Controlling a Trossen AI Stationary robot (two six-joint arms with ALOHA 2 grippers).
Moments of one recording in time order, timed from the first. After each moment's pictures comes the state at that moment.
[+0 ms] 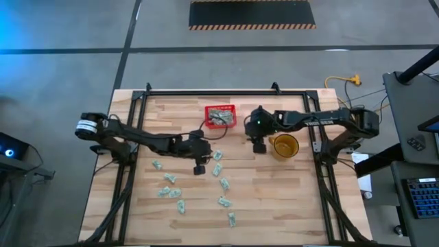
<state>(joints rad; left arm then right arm) -0.06 1.51 0.79 -0.02 -0.19 -0.04 -0.27 1.51 0.85 -0.32 -0.06 -0.26</state>
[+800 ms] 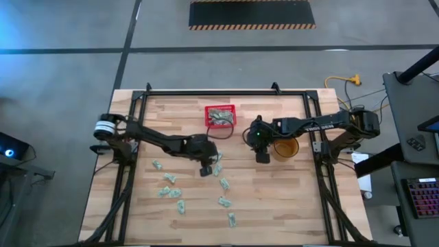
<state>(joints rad) -0.03 1.72 0.86 -0.04 -0.11 -0.18 -0.15 1.51 0.84 -0.44 -0.06 -0.11</state>
